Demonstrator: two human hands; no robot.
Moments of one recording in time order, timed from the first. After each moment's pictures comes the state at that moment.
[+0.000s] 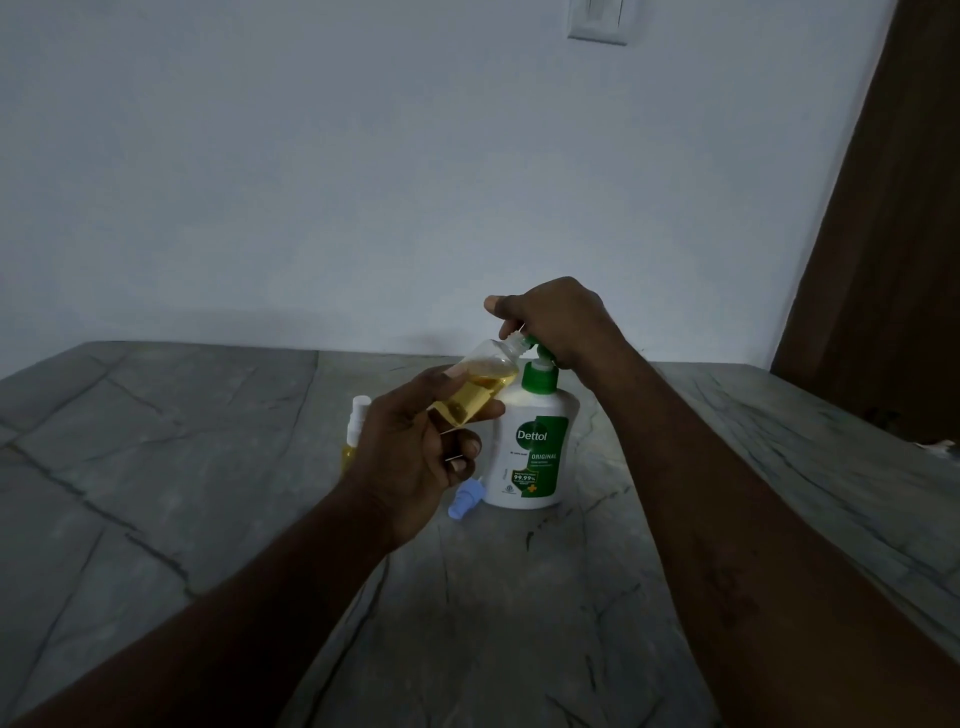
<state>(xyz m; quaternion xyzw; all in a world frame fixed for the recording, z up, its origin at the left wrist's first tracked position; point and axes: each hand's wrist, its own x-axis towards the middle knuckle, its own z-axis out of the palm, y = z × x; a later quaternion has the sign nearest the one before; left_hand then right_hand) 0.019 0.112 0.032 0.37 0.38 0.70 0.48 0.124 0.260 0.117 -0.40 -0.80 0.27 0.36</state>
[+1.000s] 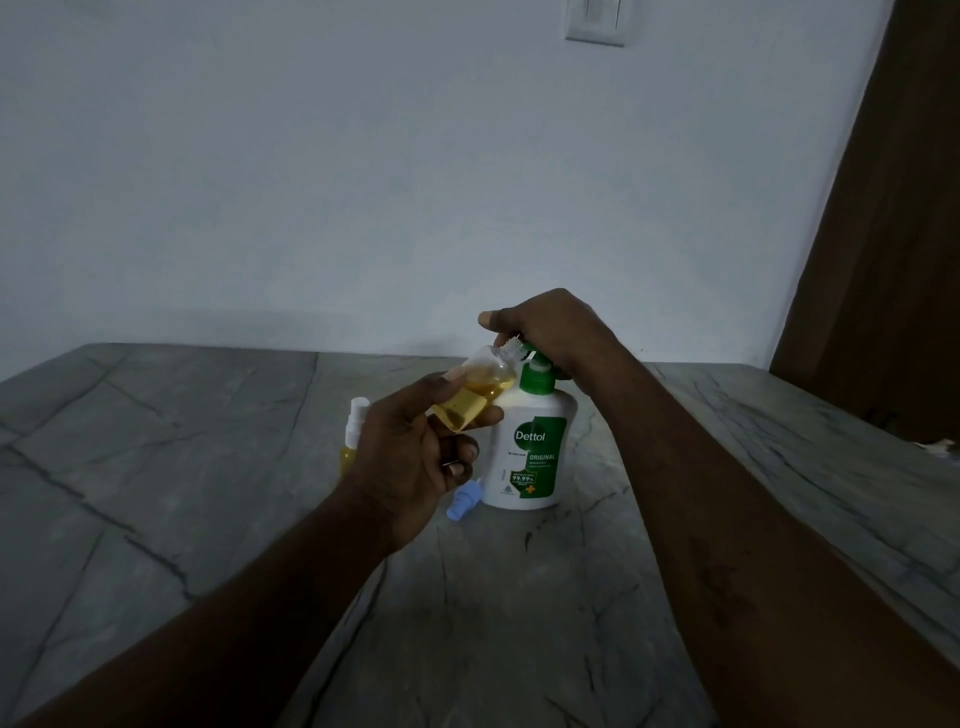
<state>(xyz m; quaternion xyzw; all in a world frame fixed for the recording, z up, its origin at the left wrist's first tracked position) 0.017 0.115 0.028 0.36 0.39 0.70 0.49 0.123 0.262 0.114 -0.41 -0.78 0.32 0.33</state>
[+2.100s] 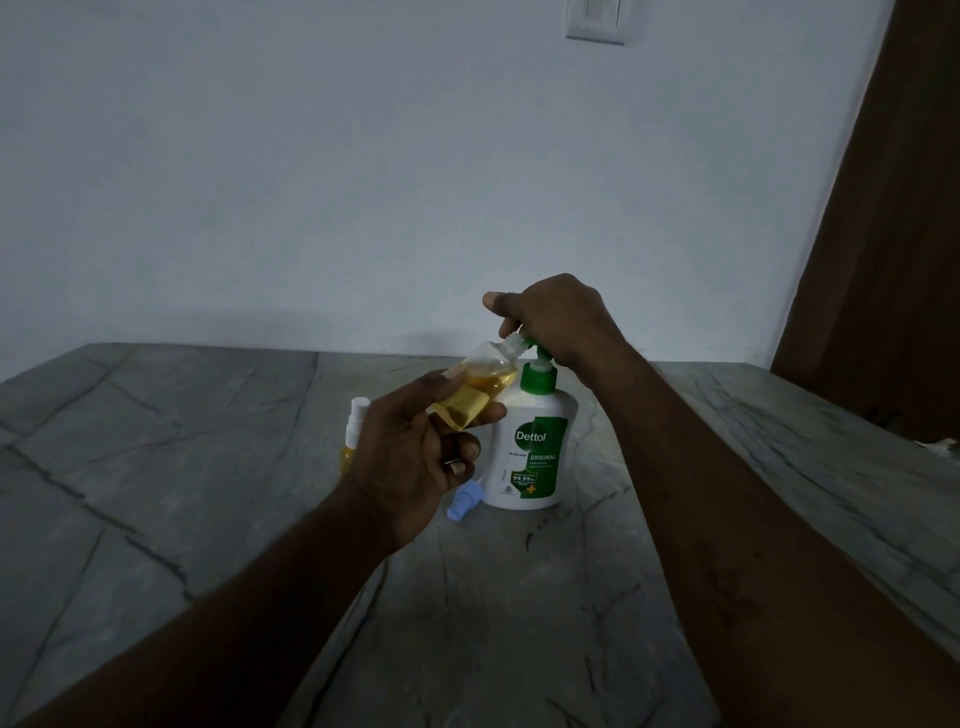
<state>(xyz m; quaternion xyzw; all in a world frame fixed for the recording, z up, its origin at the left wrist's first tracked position) 0.018 0.114 0.030 0.37 0.38 0.69 0.49 0.124 0.262 0.117 -0.40 -0.81 0.24 0.37</state>
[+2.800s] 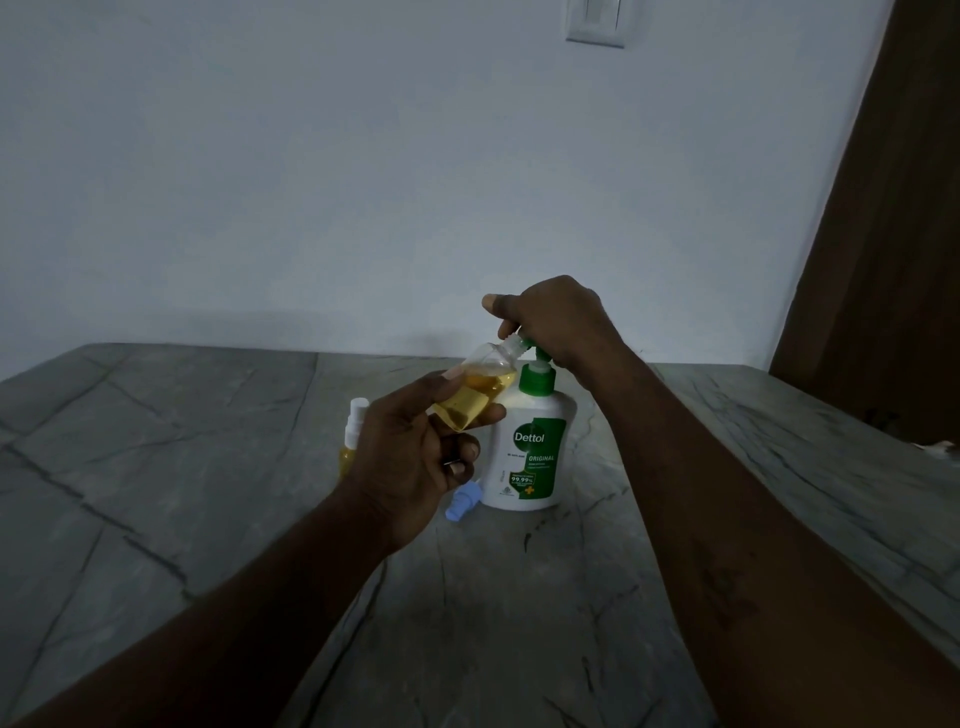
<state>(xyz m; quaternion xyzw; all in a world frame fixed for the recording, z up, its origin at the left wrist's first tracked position) 0.019 0.114 0.030 0.37 0.38 0.69 0.48 0.124 0.262 0.118 -0.40 -0.81 0.24 0.36</state>
